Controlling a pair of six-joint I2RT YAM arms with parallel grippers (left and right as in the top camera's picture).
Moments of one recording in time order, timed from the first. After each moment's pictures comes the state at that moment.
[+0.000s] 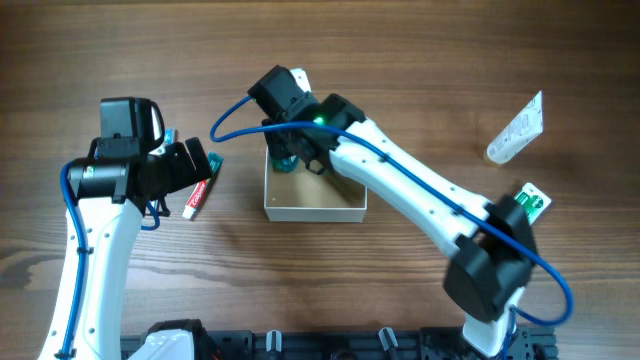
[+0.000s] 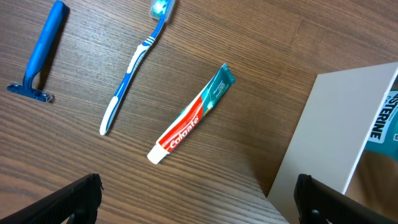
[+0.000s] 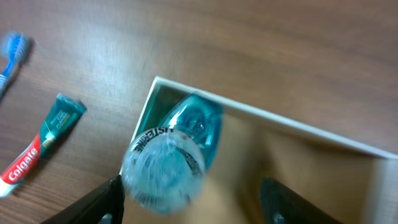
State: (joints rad) left arm 0.05 1.28 1.10 -0.99 -0.01 -0.33; right arm 0.79 1.95 1.76 -0.88 0.23 0.44
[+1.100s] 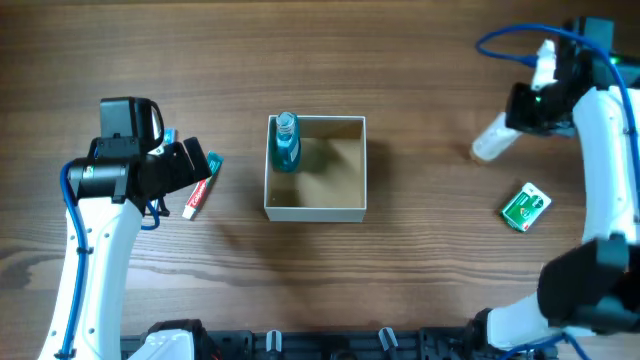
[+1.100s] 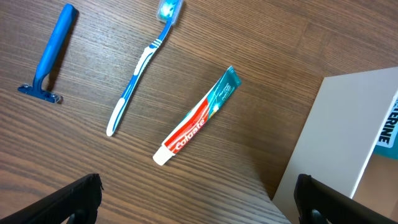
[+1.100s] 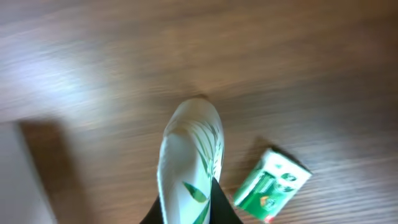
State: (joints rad) left arm 0.05 1.28 1.10 -0.99 -0.03 -0.33; right arm -0.16 1.71 1.63 -1.20 -0.03 0.04
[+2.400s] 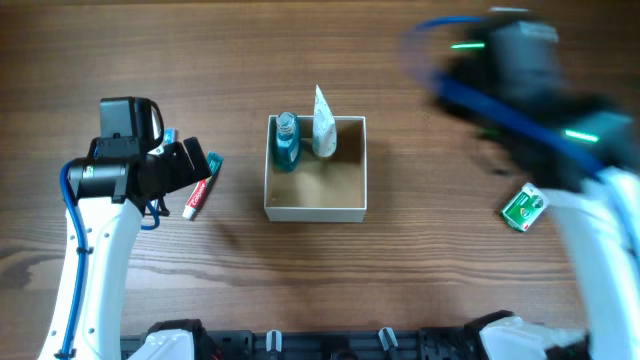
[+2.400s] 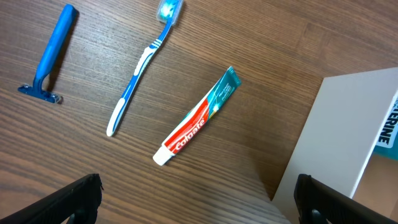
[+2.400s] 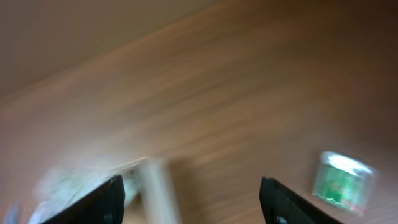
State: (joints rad) left arm 0.05 1.28 1.10 -0.99 -0.03 -0.33; right arm 0.26 1.40 1.82 -1.30 0.36 0.68
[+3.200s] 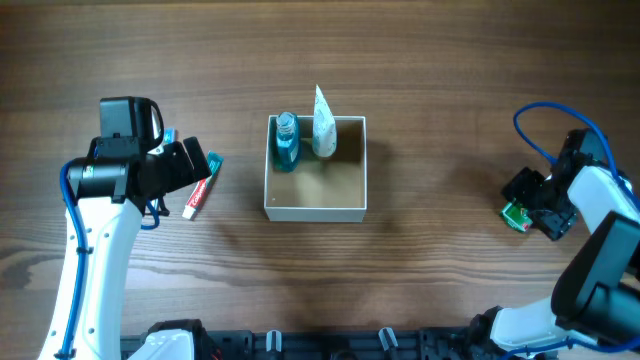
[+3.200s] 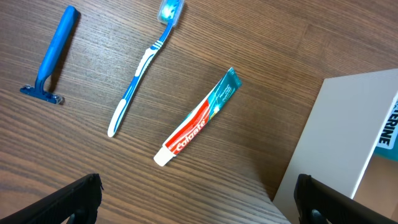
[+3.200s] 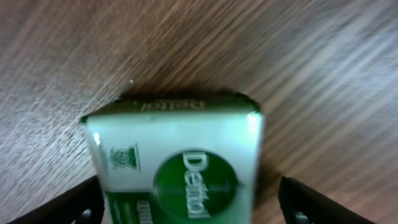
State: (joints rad) left arm 0.05 1.28 1.10 -0.99 -0.04 -0.33; right arm -0.46 1.70 0.89 -0.66 0.04 0.35
